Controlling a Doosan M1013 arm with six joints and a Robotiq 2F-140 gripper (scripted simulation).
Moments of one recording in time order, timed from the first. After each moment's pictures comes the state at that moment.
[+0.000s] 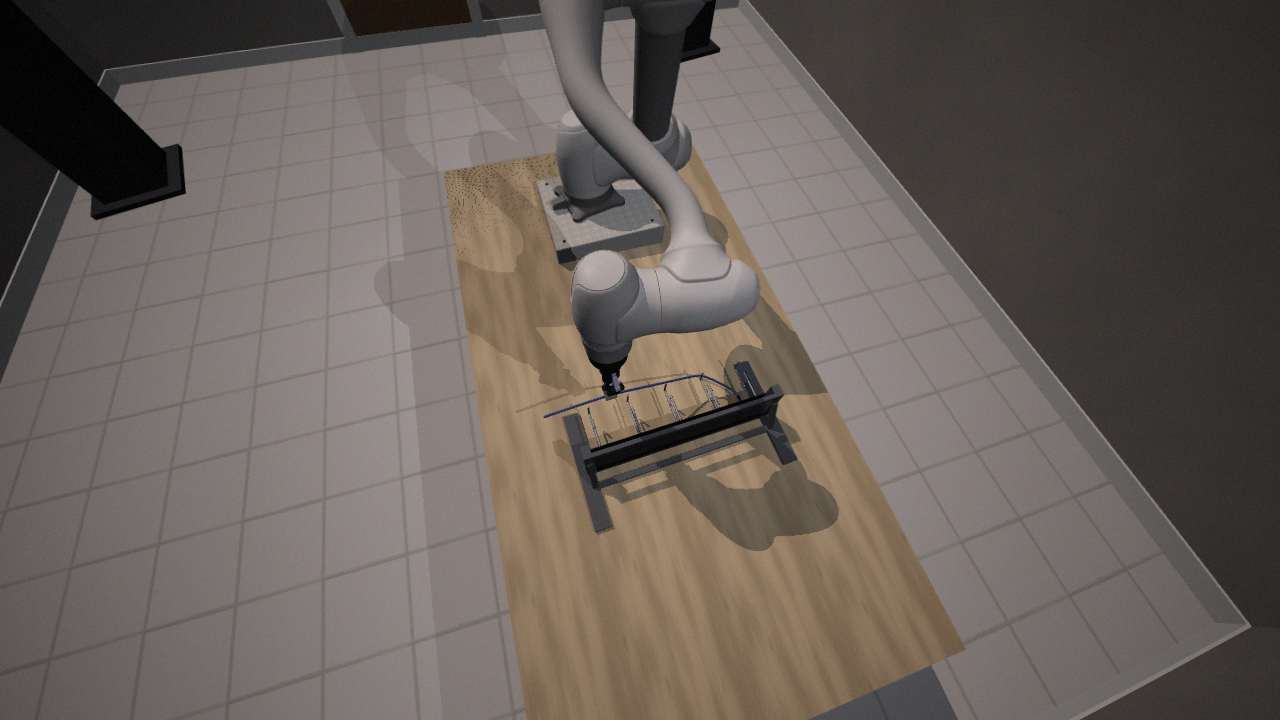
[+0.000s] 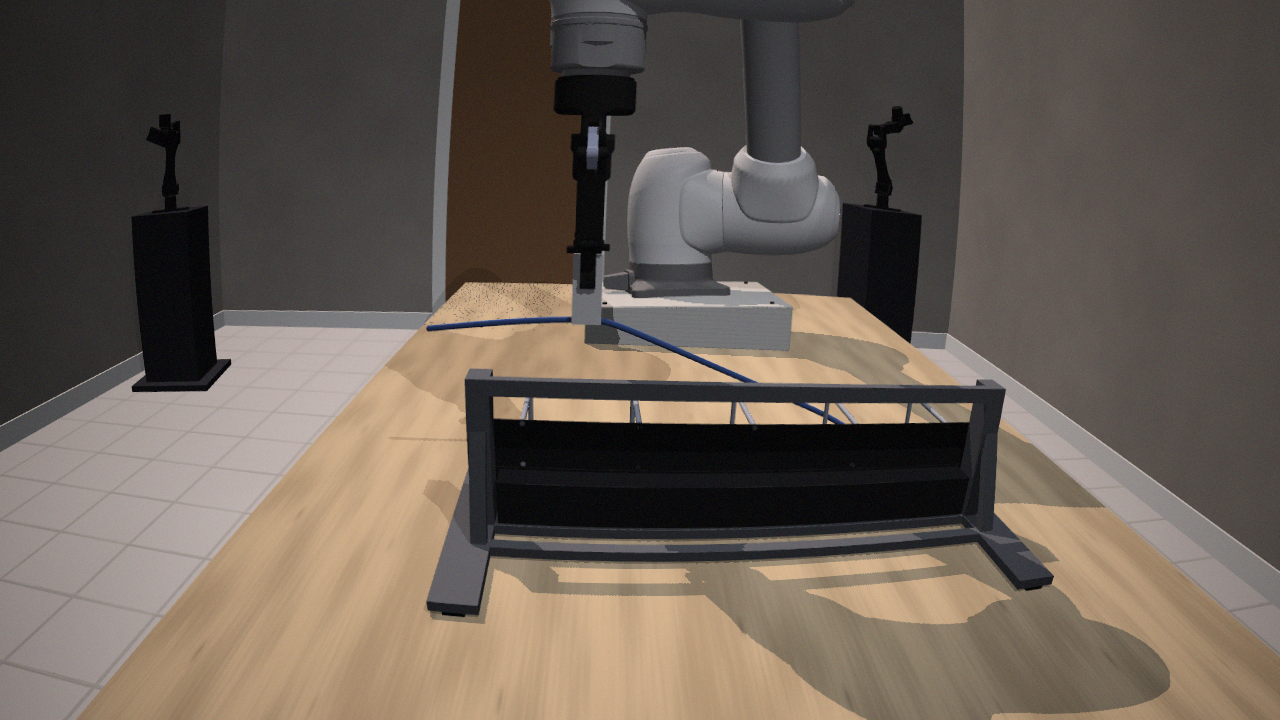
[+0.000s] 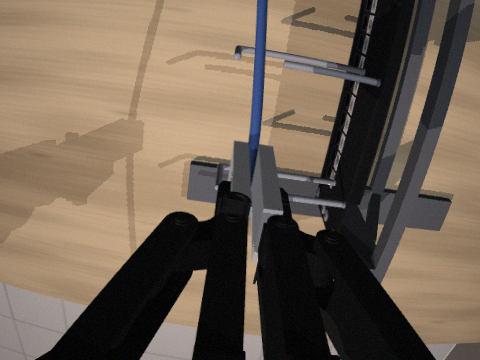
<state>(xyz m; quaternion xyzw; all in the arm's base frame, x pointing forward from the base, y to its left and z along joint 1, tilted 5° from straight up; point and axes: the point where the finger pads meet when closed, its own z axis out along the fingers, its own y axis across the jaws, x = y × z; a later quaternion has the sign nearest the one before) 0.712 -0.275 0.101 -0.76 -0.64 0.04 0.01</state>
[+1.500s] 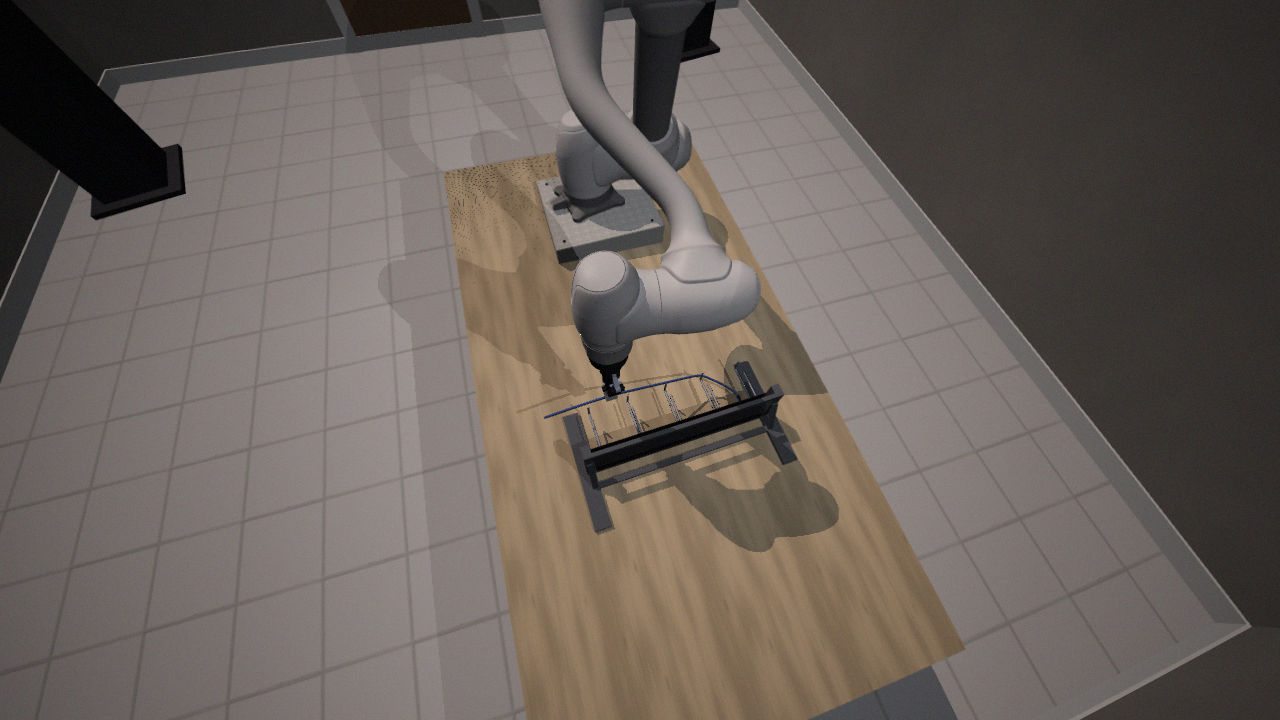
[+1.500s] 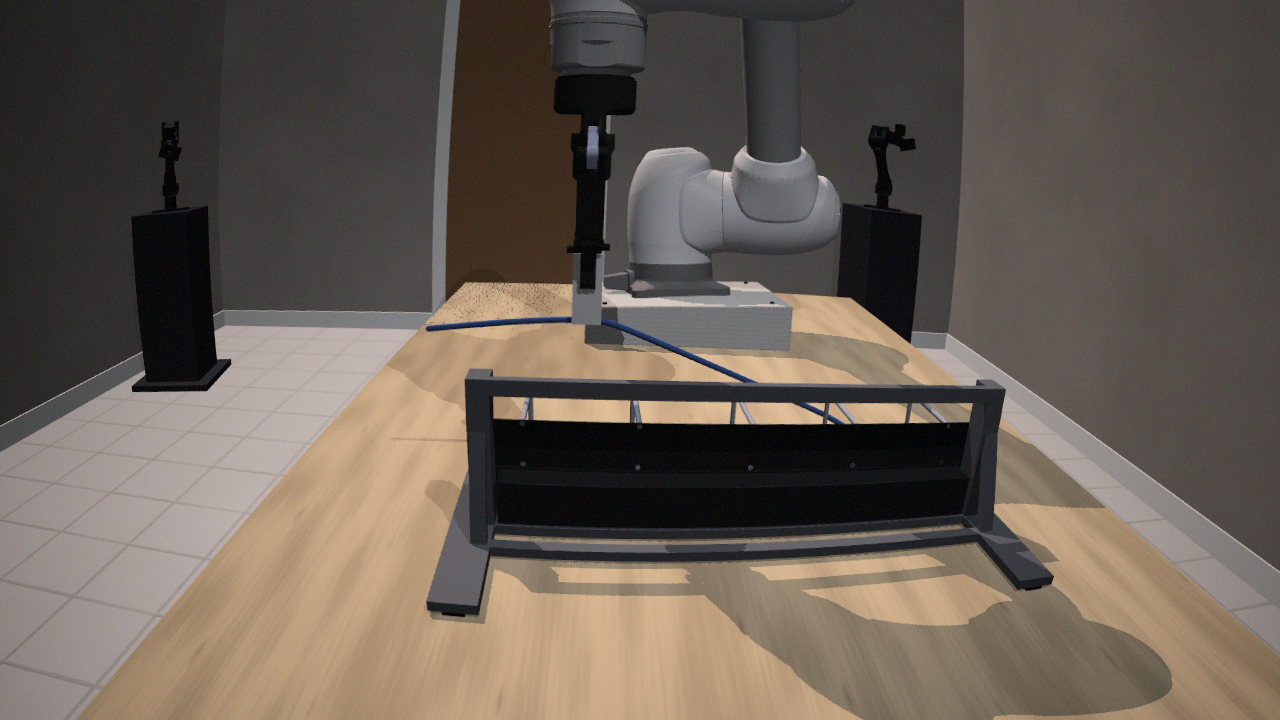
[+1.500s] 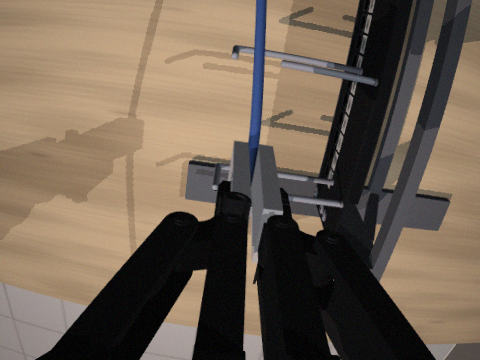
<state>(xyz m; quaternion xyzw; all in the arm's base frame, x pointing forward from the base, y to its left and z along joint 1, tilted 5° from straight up) 0.714 -0.275 0.102 -0.76 -0.64 0.04 0.01</state>
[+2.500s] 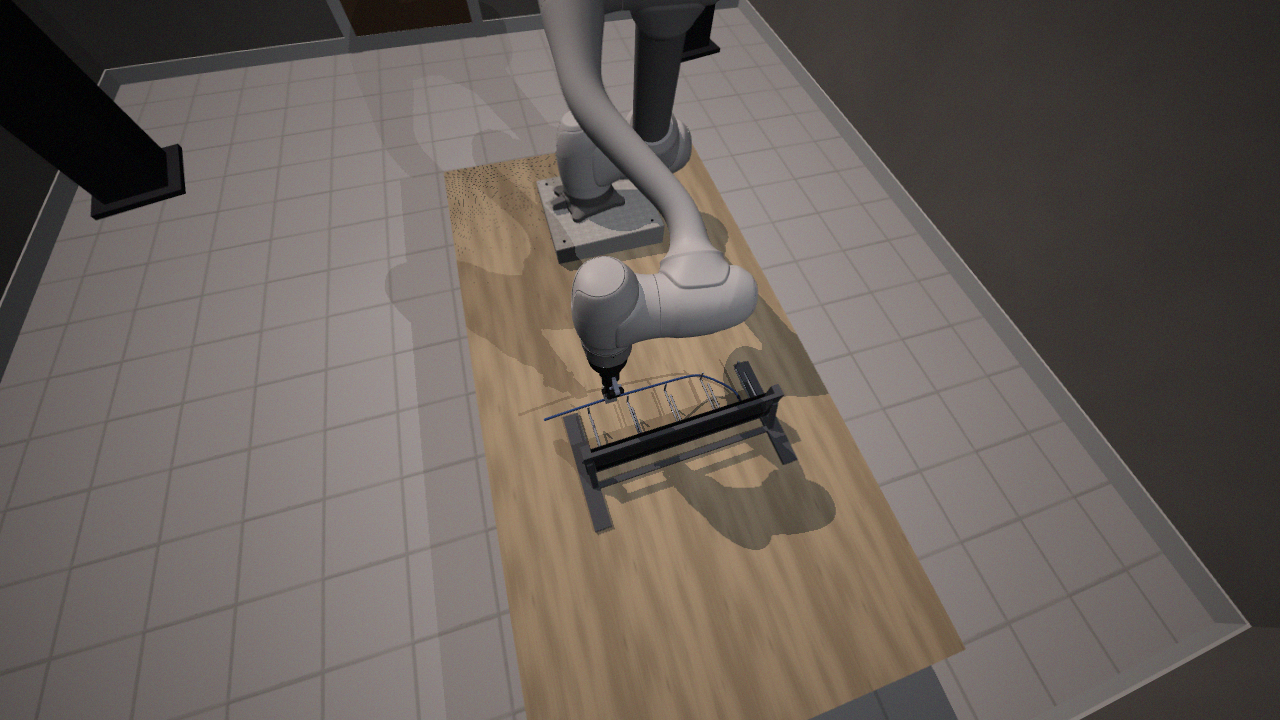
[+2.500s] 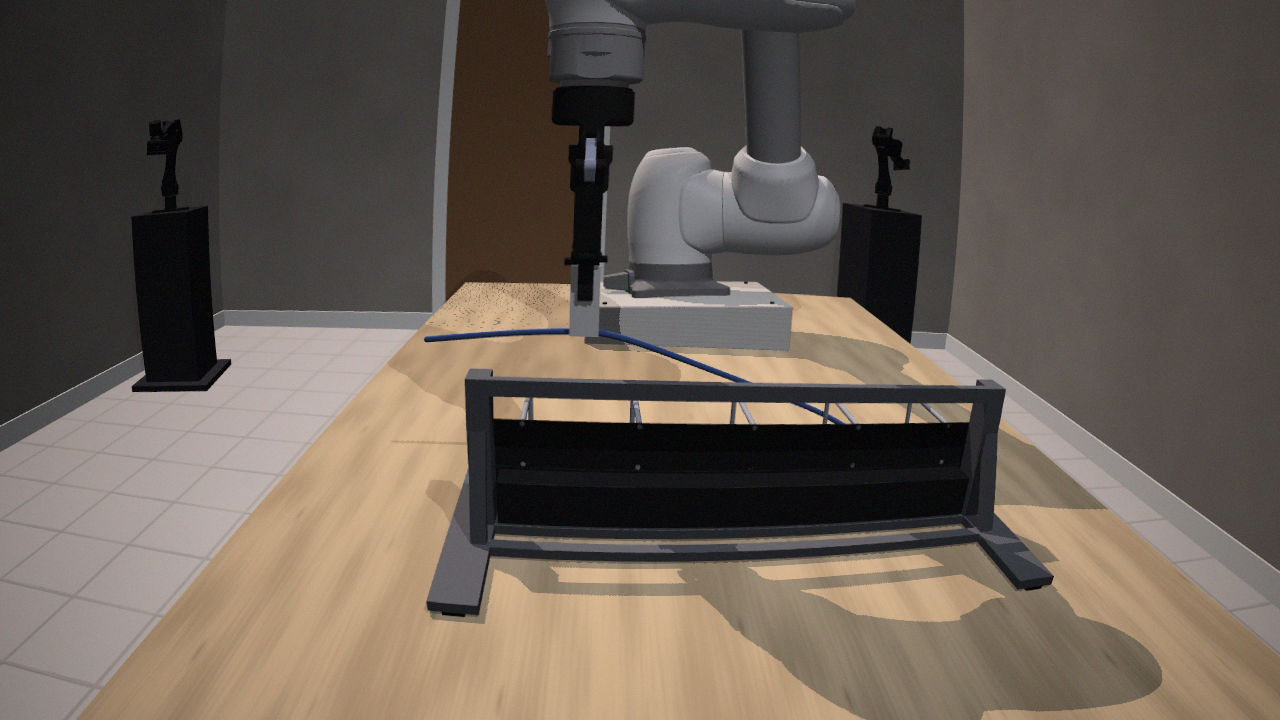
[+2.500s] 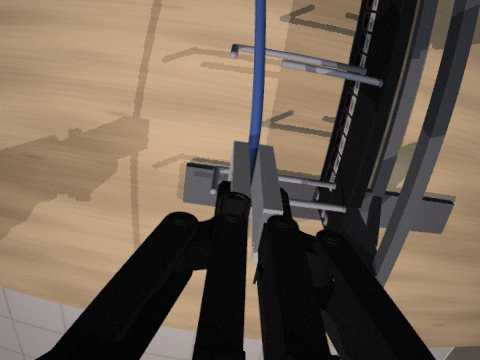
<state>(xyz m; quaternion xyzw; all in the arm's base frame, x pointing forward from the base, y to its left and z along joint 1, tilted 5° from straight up) 0.714 -0.277 0.091 -0.76 -0.64 0.04 0.01</state>
